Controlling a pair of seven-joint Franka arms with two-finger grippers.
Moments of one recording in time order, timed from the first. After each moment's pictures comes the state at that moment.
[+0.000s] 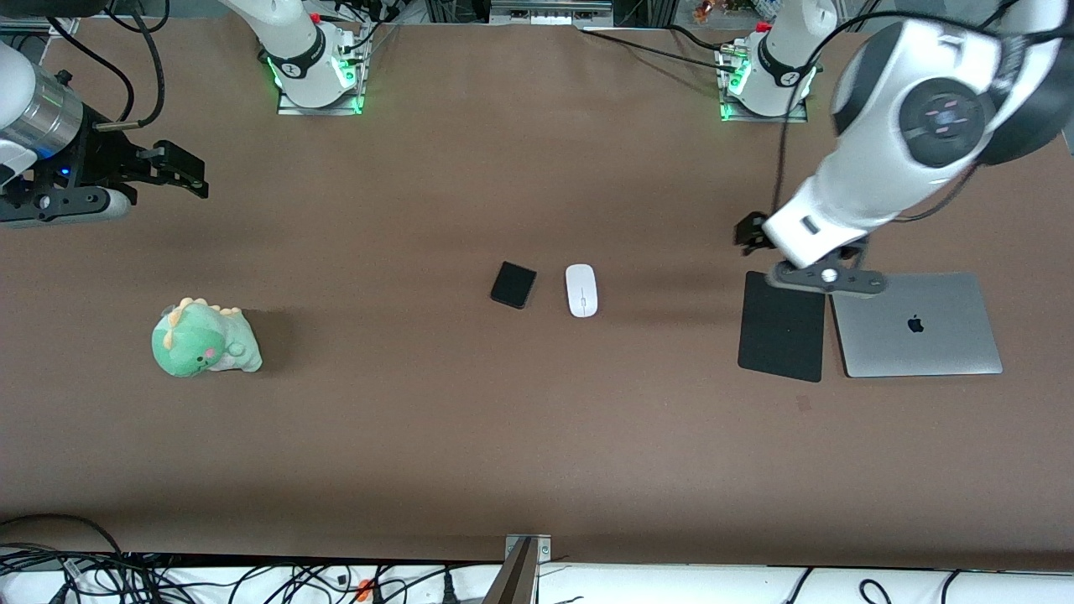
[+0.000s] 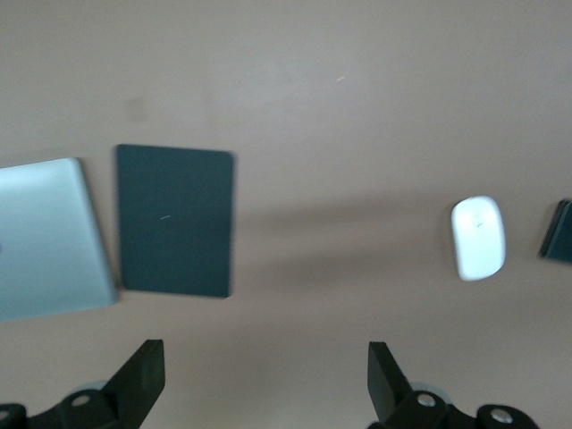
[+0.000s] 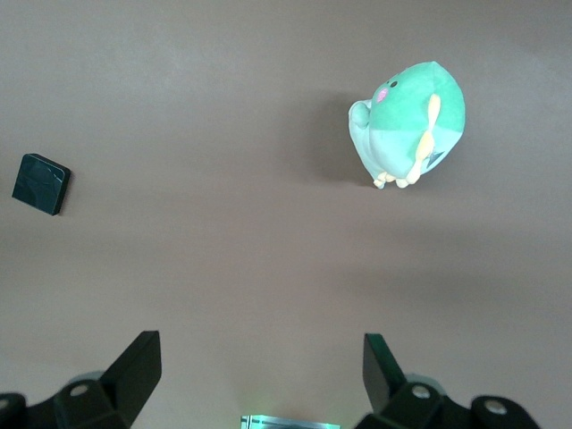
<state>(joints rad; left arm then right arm) -0.17 0.22 -0.20 -1.64 0.03 1.76 -0.29 0.22 0.02 -0.12 -1.61 0.03 1.53 0.00</state>
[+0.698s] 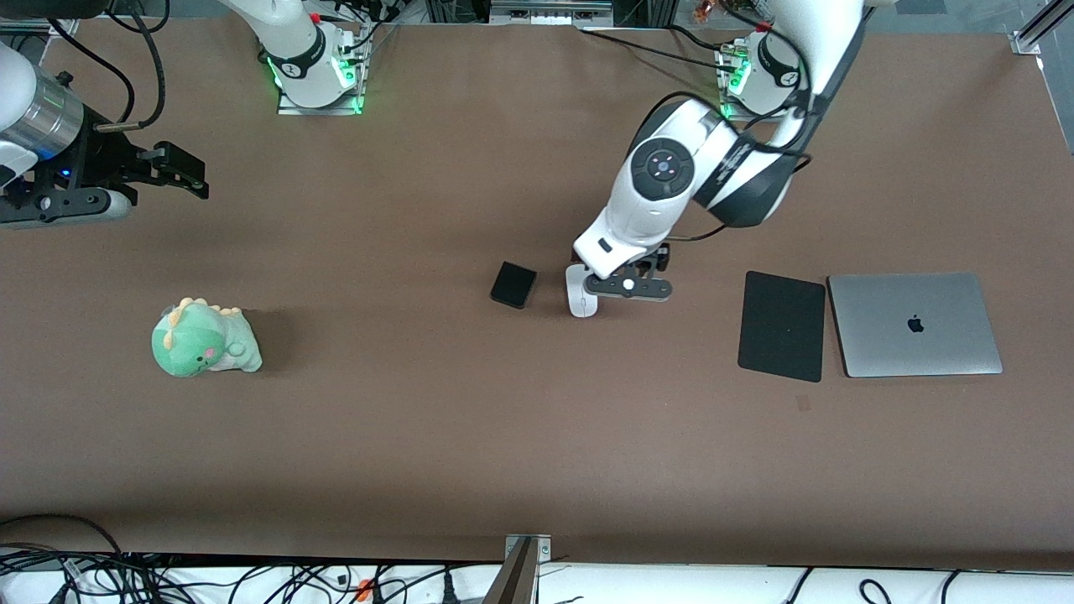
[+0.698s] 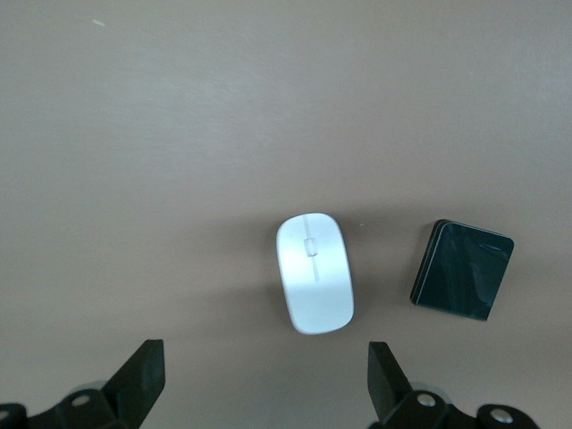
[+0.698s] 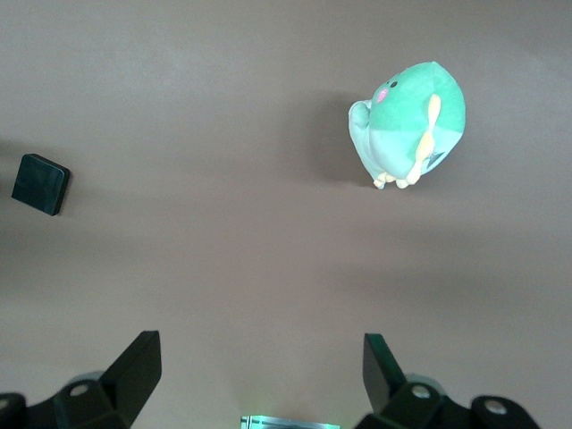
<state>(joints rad) -0.40 0.46 -0.26 -1.72 0.03 2.16 -0.58 0.22 0.02 -0.12 -1.61 0.03 1.53 0.00</state>
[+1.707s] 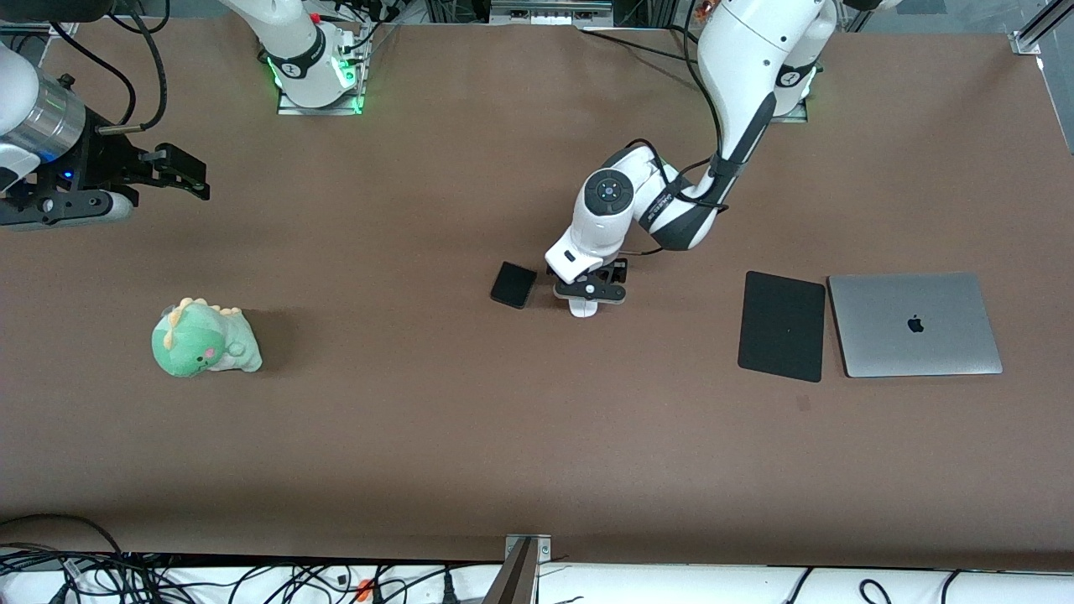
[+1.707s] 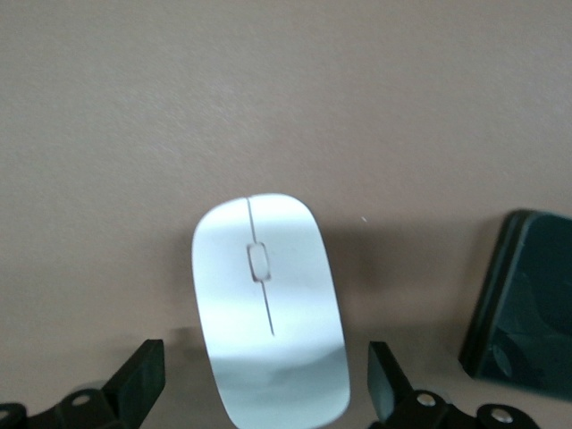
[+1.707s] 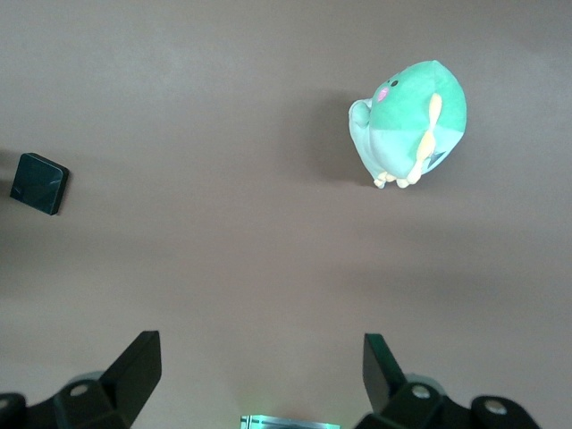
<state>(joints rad) -0.53 0.65 -0.18 -1.84 0.12 2.51 -0.72 0.22 0.02 -0.12 -1.61 0.03 1.53 0.00</state>
